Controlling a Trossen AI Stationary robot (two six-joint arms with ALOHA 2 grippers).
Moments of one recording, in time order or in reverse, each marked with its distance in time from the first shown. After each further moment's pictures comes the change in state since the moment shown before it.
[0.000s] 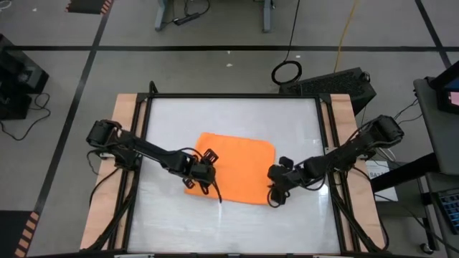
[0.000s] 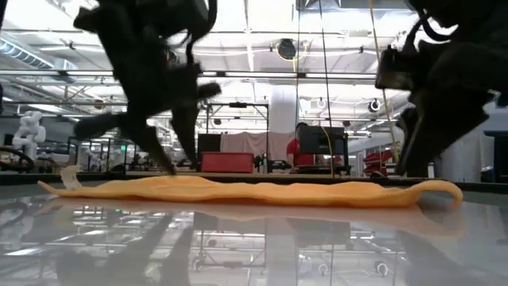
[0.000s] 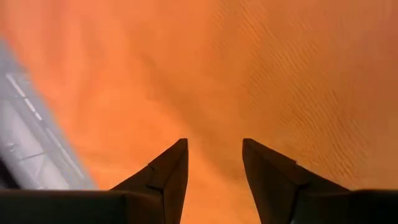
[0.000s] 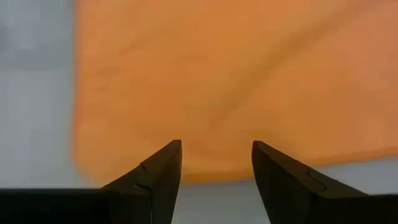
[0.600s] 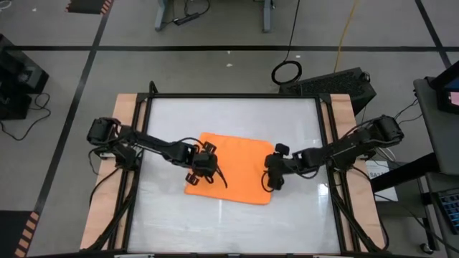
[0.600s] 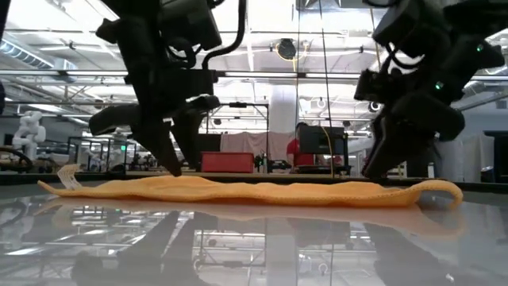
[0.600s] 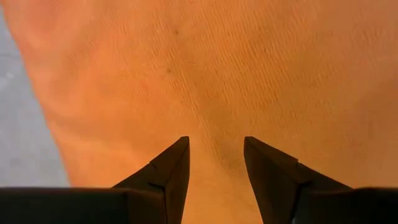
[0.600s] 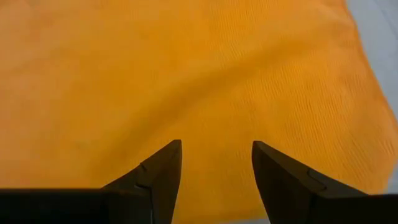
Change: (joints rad) left arm 0.114 -0.012 0.003 -0.016 0.151 -0.169; right arm -0.186 -0.001 -0.084 0.146 0.041 -0.301
